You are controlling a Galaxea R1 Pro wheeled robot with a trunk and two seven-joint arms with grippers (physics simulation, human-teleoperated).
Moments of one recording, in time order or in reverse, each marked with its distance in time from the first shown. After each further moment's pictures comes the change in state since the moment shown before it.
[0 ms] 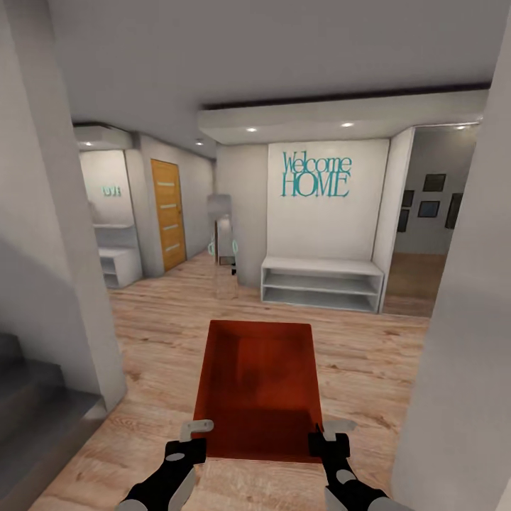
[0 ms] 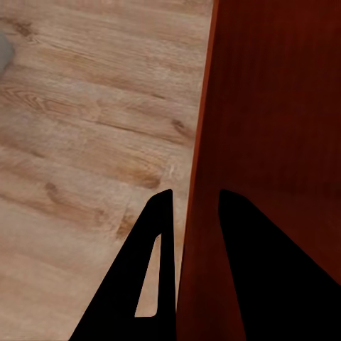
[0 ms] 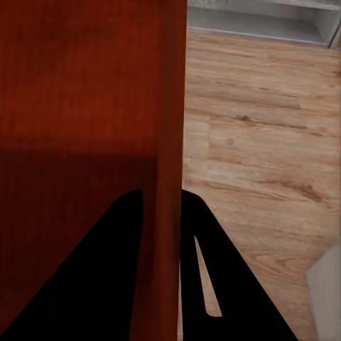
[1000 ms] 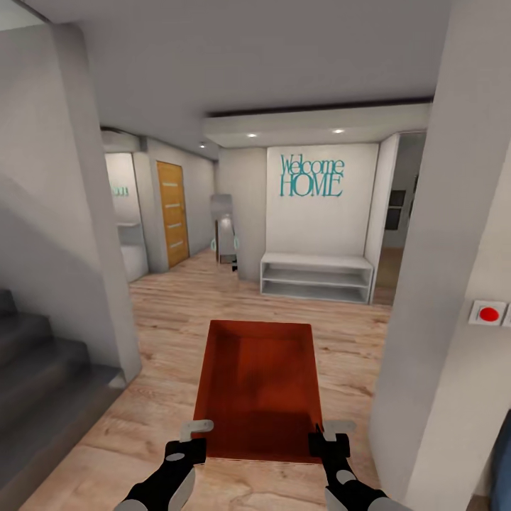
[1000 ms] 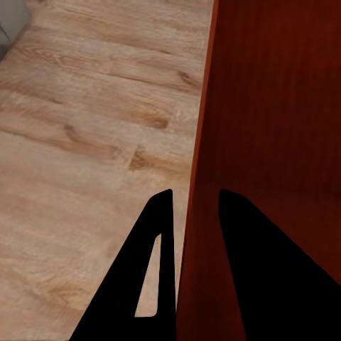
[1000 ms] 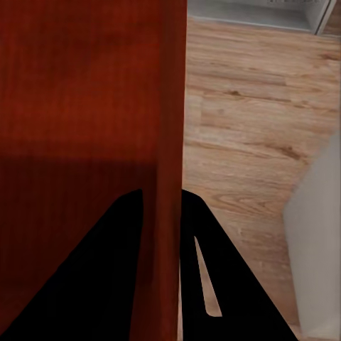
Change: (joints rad) left arm 0.000 0.000 -0.001 0.000 0.000 0.000 0.000; right arm 0.000 0.000 0.000 0.003 -0.001 -0.003 0.000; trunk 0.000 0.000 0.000
